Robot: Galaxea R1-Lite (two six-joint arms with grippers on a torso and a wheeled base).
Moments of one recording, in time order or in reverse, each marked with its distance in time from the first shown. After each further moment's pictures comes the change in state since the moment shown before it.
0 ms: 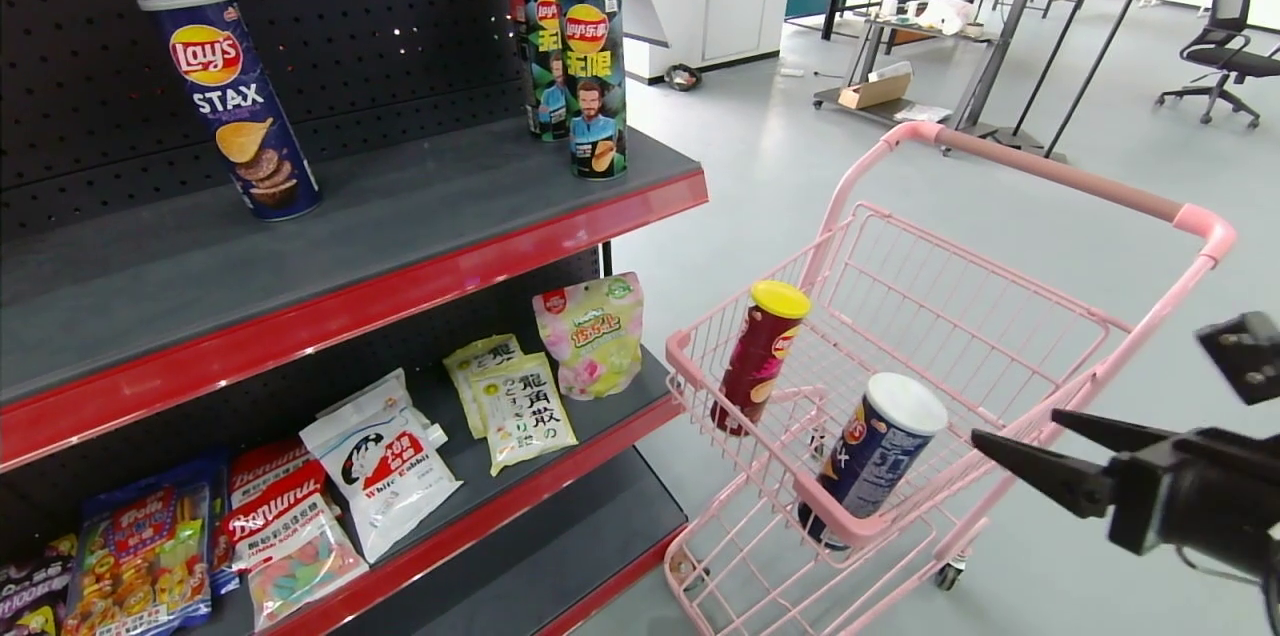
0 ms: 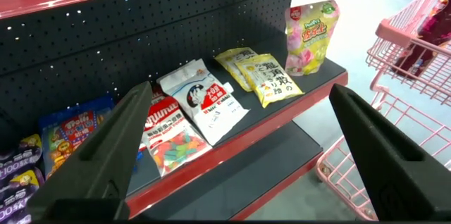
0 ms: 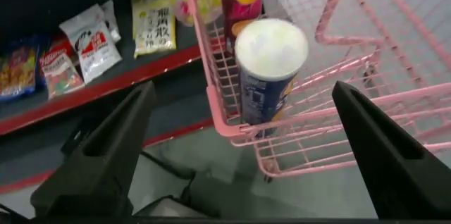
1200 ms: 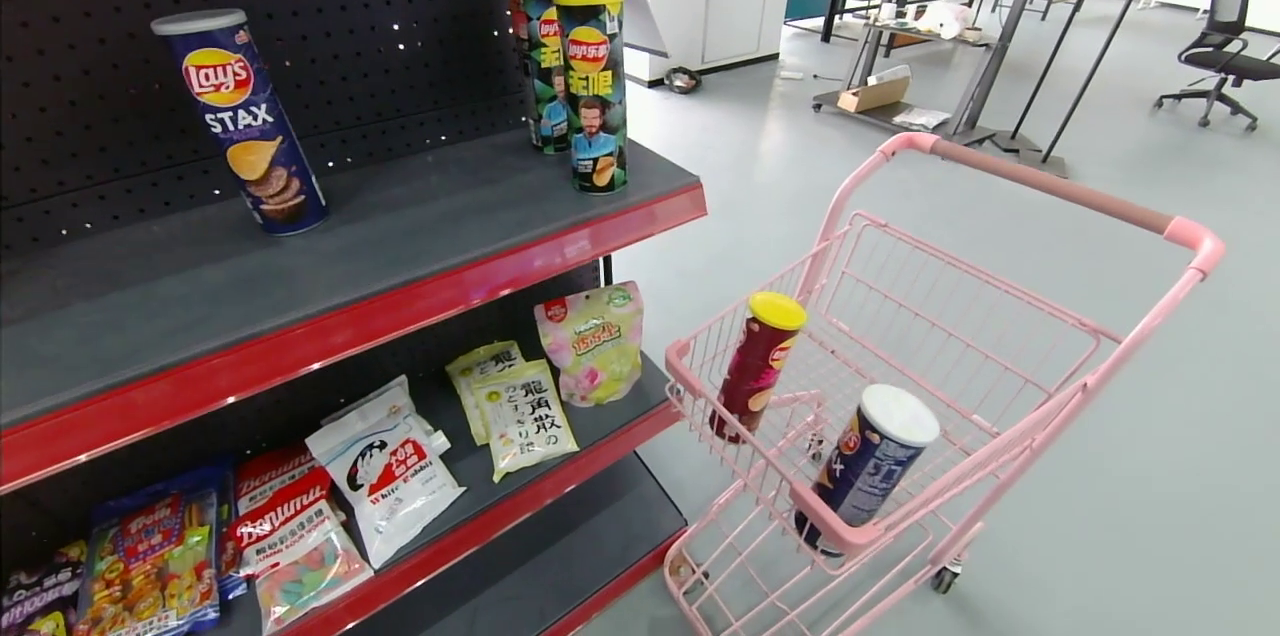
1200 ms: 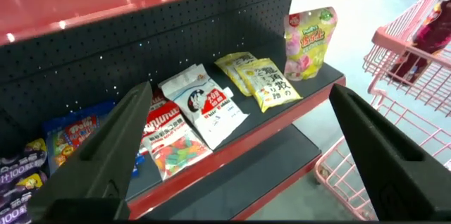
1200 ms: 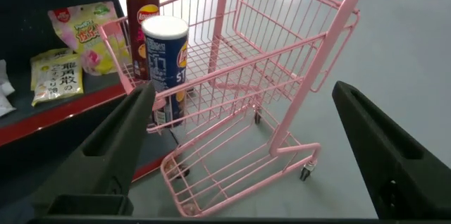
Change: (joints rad) left arm 0.000 0.000 0.000 0.000 0.000 -0.001; right arm -0.200 -1.235 0.267 0.603 -0.220 -0.132
